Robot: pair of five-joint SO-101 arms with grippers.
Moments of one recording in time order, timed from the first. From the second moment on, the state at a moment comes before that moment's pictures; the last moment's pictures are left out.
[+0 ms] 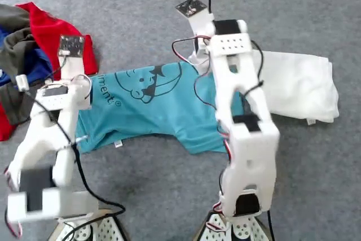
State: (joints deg) left arm -14.1 -2.2 40.2 30.6 -11.3; right arm -7.9 40.7 -36.1 82.1 23.6
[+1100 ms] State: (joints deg) left arm -8.3 -40.6 52.7 49.0 -26.6; right arm -3.7 43.8 -66.3 100.9 28.4
